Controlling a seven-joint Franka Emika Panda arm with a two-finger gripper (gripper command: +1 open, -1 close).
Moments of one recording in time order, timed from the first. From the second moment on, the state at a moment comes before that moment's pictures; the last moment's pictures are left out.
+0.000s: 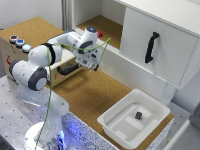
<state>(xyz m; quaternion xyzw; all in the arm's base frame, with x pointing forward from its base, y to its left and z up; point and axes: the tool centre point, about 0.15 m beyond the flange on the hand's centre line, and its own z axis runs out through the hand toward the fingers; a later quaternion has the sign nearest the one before) 0.363 0.030 0.347 -0.99 -0.10 -0.03 0.07</state>
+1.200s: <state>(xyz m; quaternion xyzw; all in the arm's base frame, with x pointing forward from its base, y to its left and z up) 0.346 0.131 0.324 -0.99 -0.03 -0.01 0.12</state>
